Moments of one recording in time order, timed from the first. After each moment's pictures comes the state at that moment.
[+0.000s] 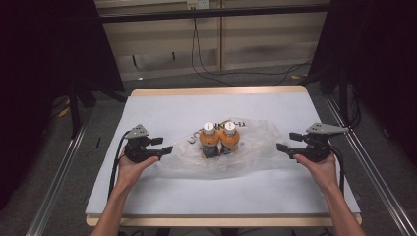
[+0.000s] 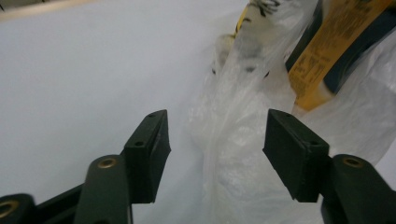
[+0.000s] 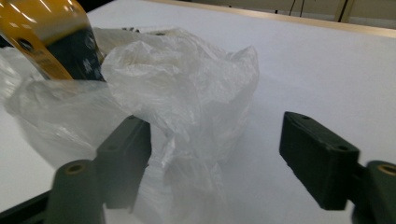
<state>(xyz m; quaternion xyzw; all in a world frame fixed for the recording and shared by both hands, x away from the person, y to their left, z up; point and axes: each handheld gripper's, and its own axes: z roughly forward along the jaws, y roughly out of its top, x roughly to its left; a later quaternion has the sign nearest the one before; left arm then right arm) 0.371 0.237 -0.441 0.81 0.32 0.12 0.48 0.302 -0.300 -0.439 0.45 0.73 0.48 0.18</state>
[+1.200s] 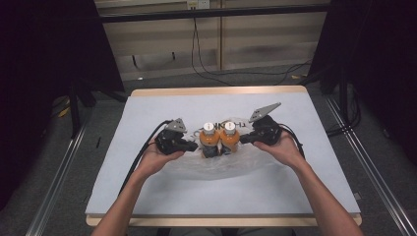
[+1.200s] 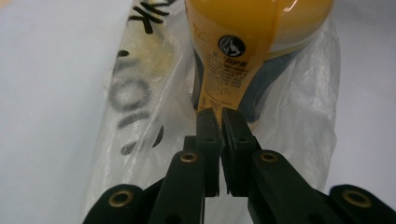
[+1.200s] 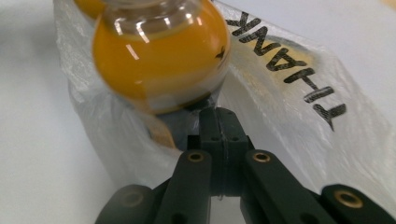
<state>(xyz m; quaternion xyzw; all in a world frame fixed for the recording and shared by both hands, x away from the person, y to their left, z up) 0.385 0.138 -0.422 0.91 0.16 0.04 0.37 0.366 -0.178 -0.409 0.29 0.88 0.38 0.08</state>
